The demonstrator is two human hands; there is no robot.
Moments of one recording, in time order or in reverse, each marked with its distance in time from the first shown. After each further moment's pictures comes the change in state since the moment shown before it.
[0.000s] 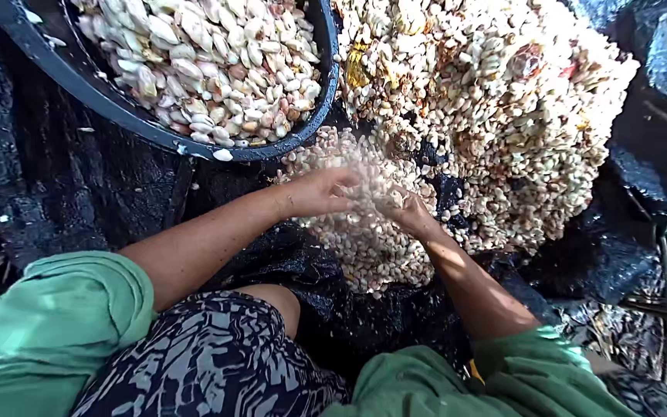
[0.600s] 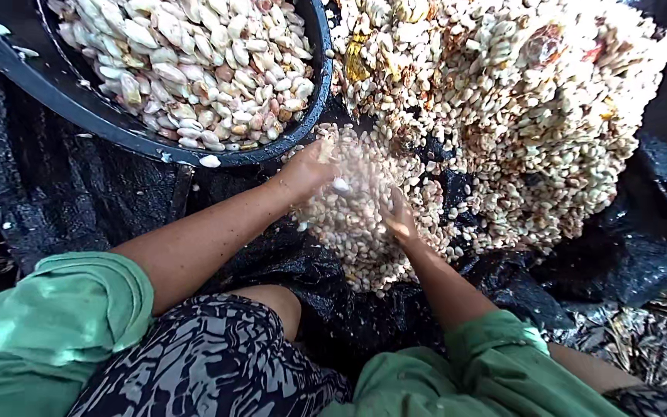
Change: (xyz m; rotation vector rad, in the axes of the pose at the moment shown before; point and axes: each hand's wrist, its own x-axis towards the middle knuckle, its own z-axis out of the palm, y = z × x) left_hand 0.018 0.000 0.005 -0.405 0.453 -0.242; right_hand 0.026 0.082 0.040 -0.268 0.257 0.030
